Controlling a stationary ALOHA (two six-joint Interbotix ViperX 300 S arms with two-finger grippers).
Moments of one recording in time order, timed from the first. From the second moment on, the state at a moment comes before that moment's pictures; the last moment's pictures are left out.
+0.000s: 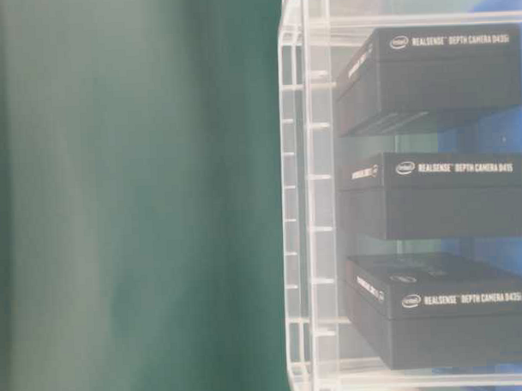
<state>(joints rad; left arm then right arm) -0.09 -0.69 0.41 0.02 1.47 -0.29 -0.30 -0.61 0.47 -0.12 1.52 1.25</state>
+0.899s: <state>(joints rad) -0.09 -0.69 0.41 0.02 1.47 -0.33 -0.35 -0.59 0.54 -0.12 1.41 1.22</state>
